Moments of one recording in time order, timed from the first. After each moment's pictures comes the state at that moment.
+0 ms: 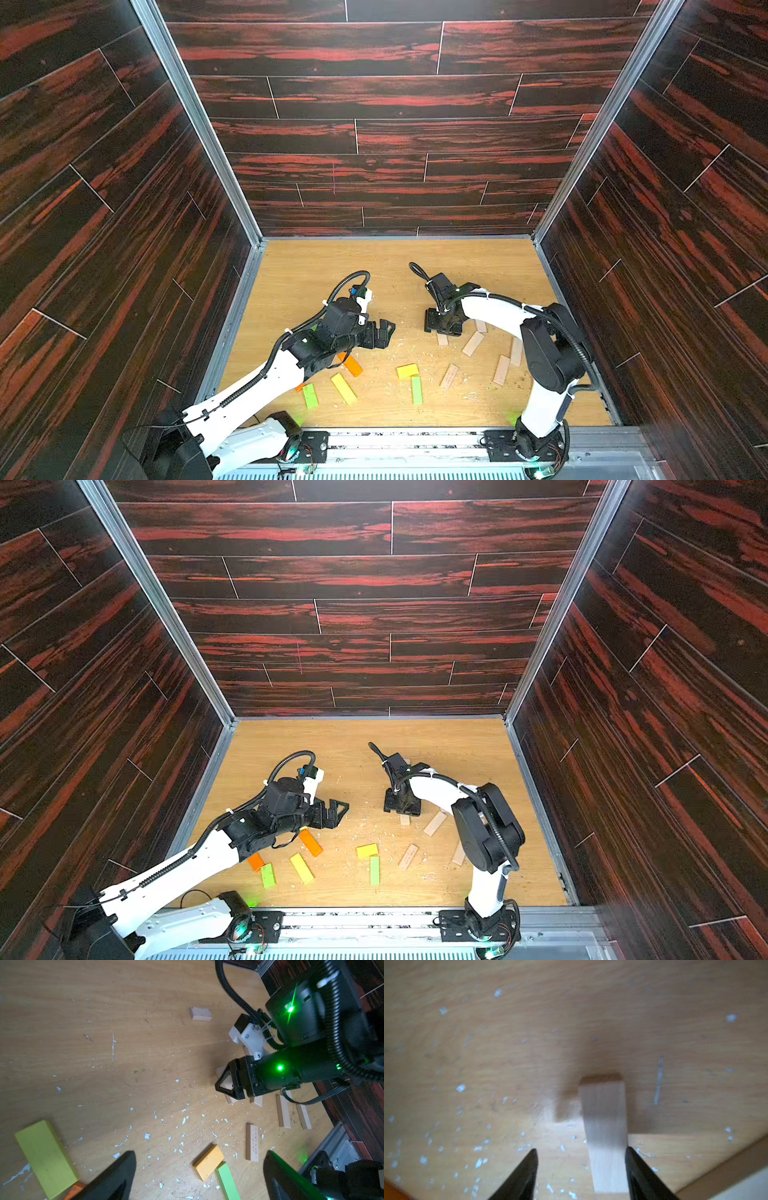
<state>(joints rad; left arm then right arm) -0.69 1.09 0.79 -0.33 0.07 -0.53 0.59 1.84 1.21 -0.74 -0.02 0.65</state>
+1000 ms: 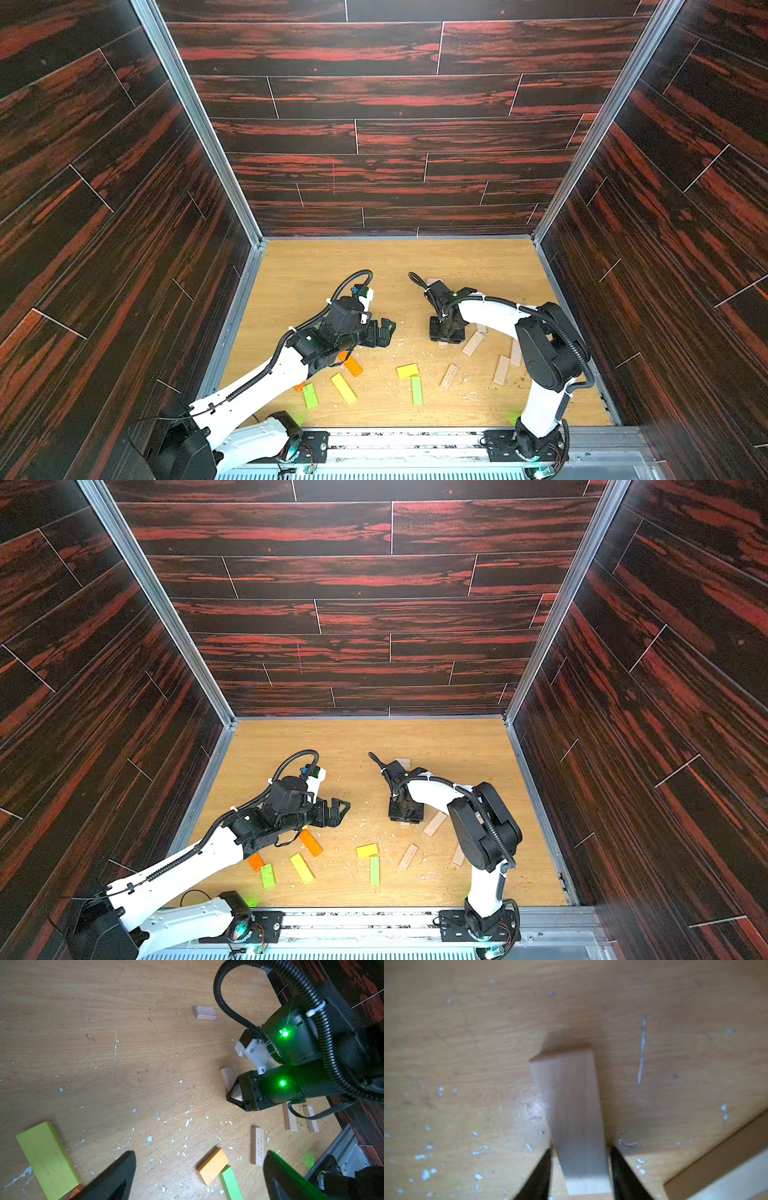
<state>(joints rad) -0.69 1.12 0.79 -0.32 0.06 -0.52 0.61 1.86 1.17 -0.79 0.02 0.68</state>
